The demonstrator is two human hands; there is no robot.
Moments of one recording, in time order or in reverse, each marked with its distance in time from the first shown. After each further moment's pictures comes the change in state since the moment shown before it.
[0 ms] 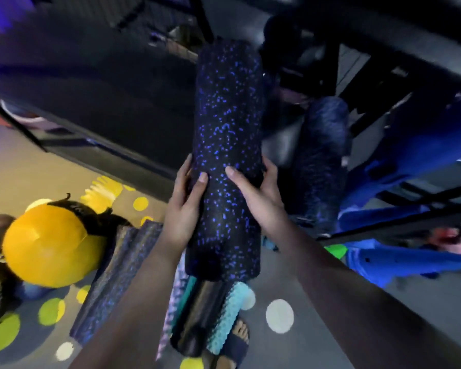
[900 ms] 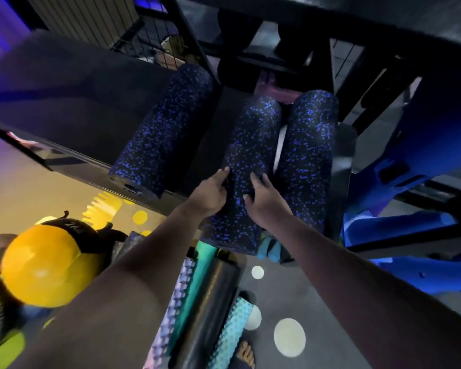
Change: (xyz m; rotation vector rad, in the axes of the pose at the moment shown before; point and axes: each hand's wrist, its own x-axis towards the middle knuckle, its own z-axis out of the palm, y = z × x) left_hand 0.120 -0.048 0.087 1.021 -0.409 -0.076; right_hand 0.098 0.060 -0.069 -0.902 -0.311 0.000
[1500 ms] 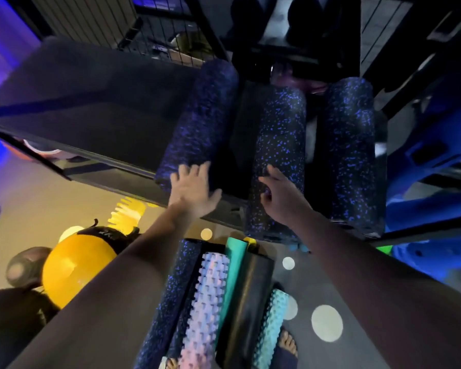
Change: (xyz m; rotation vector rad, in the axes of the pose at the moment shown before) left_hand -0.031 -0.120 -0.092 0.661 0.351 0.047; right_hand 0.006 -0.081 0.056 -0.018 0.156 -0.121
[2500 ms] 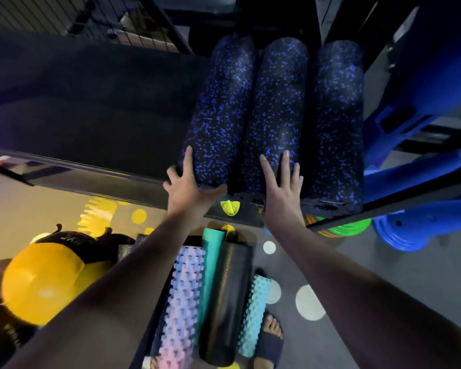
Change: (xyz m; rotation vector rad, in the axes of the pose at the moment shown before) left_hand -0.014 0.124 0.038 -0.647 -0.109 -0.313; right_hand -0.045 0.110 0.024 -0.213 0.247 0.198
